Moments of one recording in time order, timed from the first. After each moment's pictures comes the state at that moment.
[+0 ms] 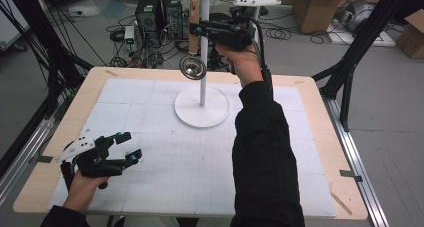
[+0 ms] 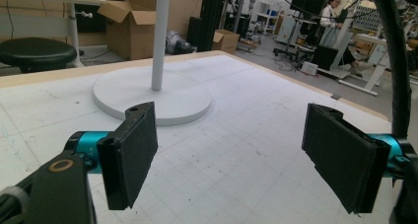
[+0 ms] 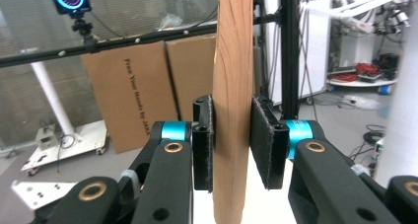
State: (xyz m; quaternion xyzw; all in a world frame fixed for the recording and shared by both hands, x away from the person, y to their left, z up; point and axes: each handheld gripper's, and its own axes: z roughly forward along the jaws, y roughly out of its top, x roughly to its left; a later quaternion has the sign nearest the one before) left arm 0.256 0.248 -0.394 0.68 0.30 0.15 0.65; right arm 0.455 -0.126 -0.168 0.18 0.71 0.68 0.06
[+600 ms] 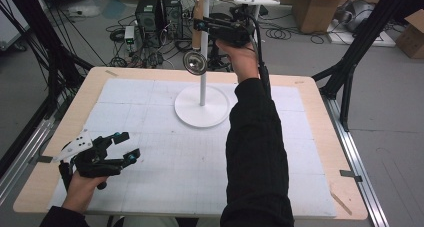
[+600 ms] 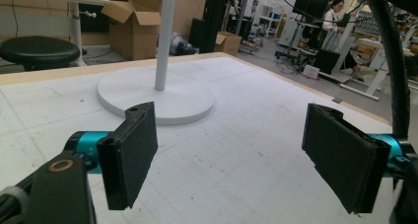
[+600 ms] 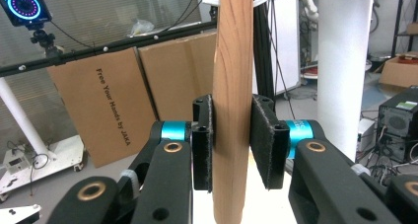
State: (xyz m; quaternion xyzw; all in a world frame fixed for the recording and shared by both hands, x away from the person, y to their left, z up) left arm 0.255 0.252 -0.395 0.68 0.31 0.15 0.65; right arm 0.472 -0.128 -0.178 0.23 0.70 0.68 0.08
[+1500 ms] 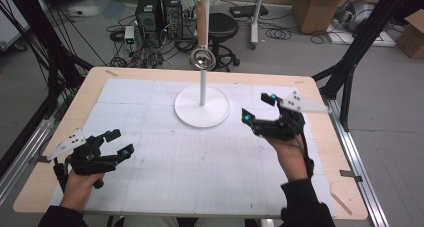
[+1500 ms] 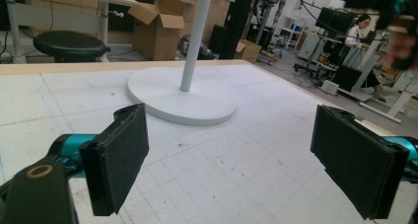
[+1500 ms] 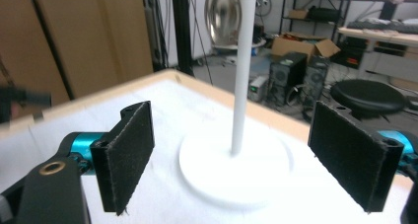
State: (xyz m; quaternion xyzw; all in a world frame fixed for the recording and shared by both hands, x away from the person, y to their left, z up) left arm 0.258 0.265 -0.397 0.65 0.36 0.16 0.65; right arm 0.297 -0.238 -0.302 0.32 0.71 0.58 0.25
